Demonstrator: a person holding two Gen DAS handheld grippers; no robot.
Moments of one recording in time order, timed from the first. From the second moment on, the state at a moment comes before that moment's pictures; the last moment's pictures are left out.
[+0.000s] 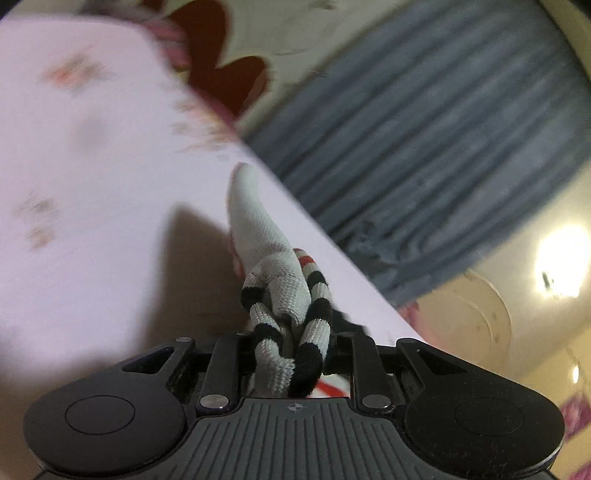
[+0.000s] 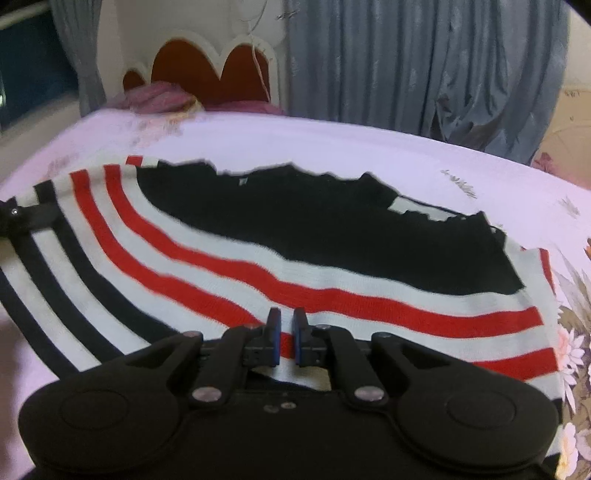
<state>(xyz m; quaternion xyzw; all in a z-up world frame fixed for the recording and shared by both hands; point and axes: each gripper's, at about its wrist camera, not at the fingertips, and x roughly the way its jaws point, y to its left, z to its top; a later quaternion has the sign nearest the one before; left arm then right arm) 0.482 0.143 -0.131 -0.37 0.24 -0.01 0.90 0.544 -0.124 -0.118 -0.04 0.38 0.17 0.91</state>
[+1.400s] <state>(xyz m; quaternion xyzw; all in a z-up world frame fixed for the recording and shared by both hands) 0.533 0.068 -0.170 -0.32 0.39 -0.10 0.86 0.575 -0.251 -0.123 0.19 0.47 0.19 0.84</state>
